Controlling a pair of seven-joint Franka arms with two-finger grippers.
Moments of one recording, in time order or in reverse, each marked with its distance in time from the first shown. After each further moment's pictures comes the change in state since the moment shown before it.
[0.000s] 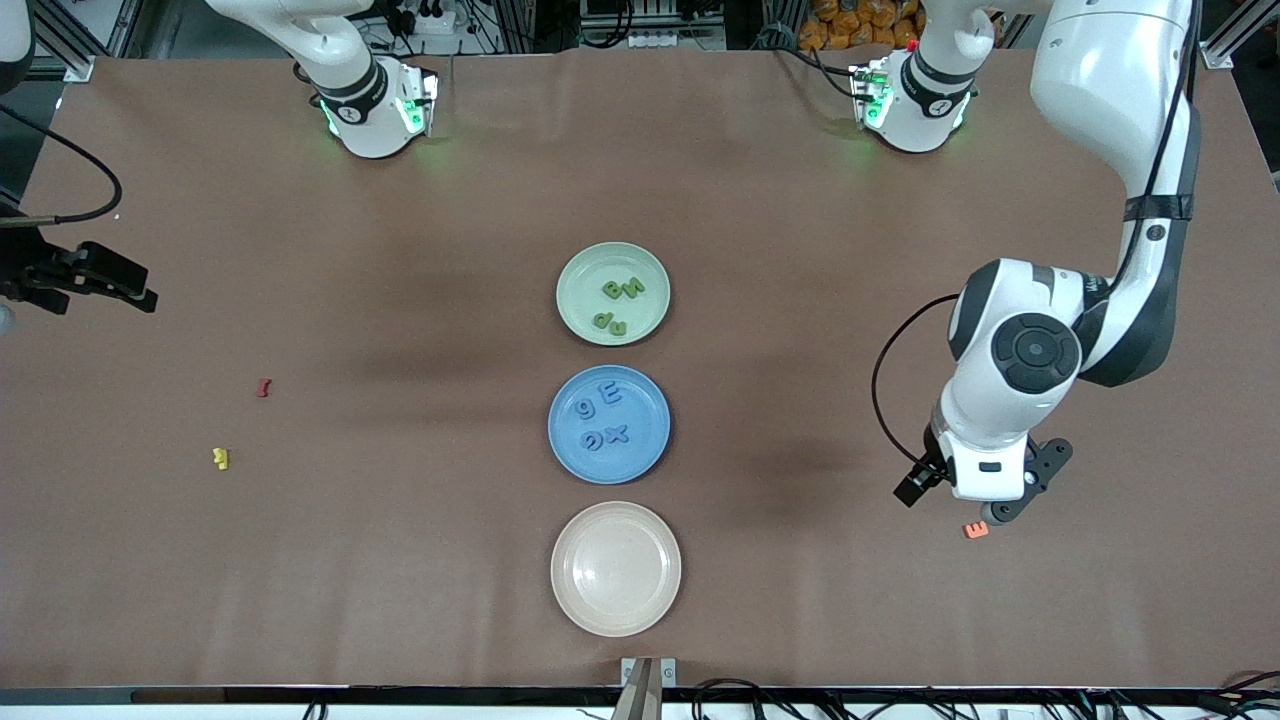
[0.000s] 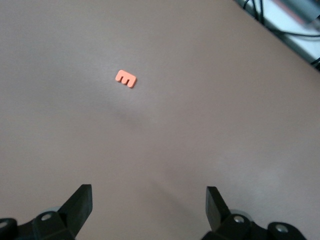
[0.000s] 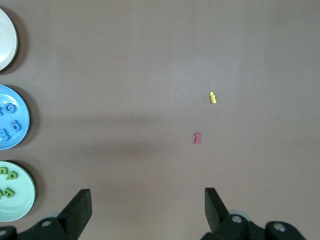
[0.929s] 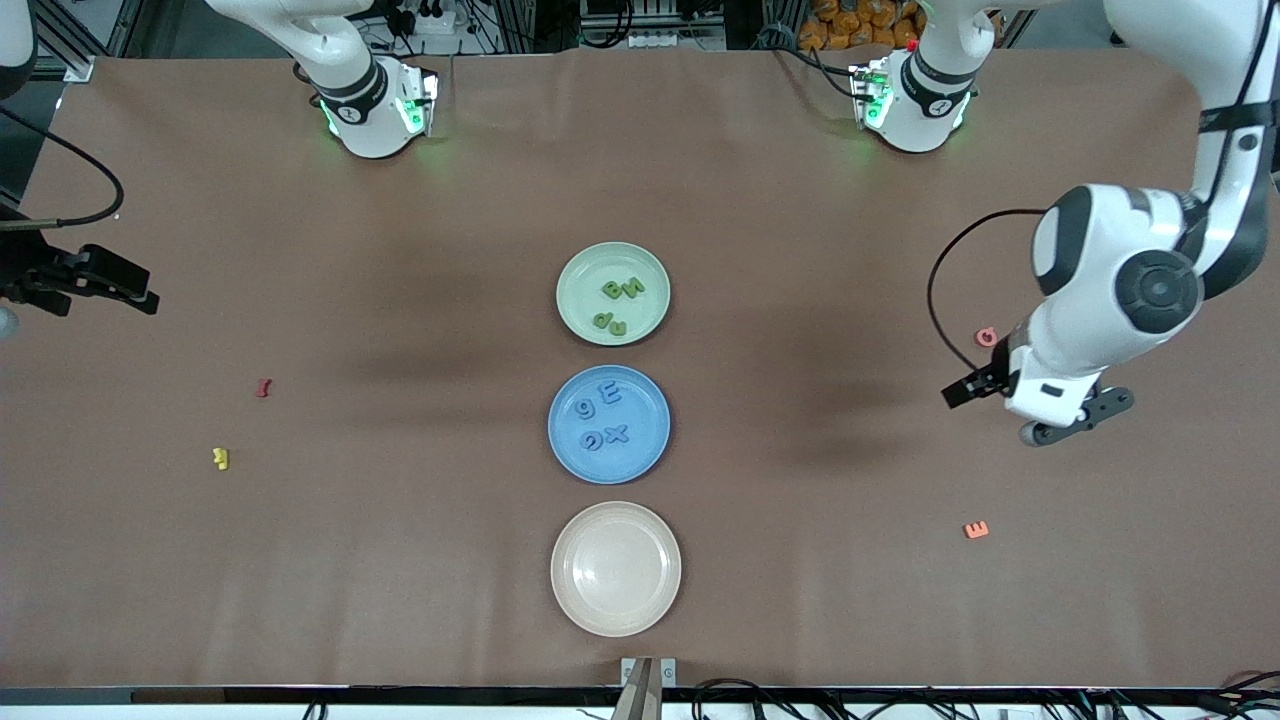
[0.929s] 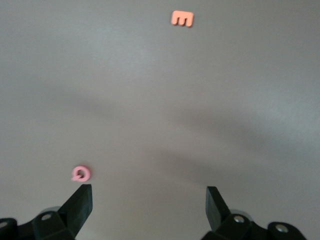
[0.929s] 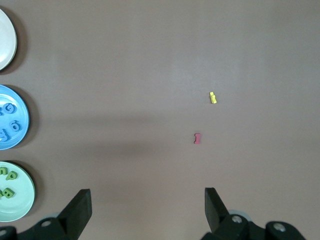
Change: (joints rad) left arm 0.164 -0.294 -0.027 -0.352 -0.146 -0.097 0.522; right arm 0.000 0.003 0.000 0.000 0.000 0.002 0.000
